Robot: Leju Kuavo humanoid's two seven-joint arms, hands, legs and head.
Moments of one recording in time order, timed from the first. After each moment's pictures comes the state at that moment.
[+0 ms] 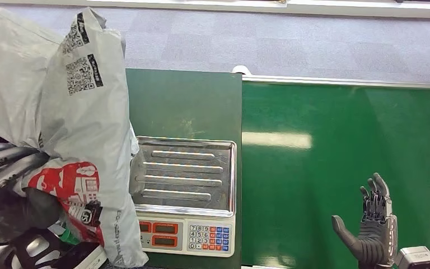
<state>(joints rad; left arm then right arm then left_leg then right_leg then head) -0.11 -0.09 -0.09 -2.12 -1.09 0.70 -0.70 0.22 -0.02 -0.12 -1.60 -0.10 0.20 -0.58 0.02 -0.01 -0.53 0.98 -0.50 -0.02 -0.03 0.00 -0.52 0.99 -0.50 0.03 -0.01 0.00</state>
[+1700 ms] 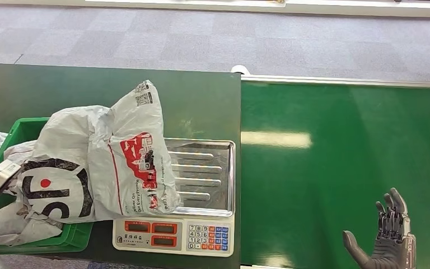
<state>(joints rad) -0.28 -0.16 0.67 -2.04 -1.27 0.70 -0.70 0.33 0.08 -0.23 -1.74 -0.04 0.26 -0.56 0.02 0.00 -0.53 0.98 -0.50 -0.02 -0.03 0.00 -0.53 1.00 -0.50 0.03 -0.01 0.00</state>
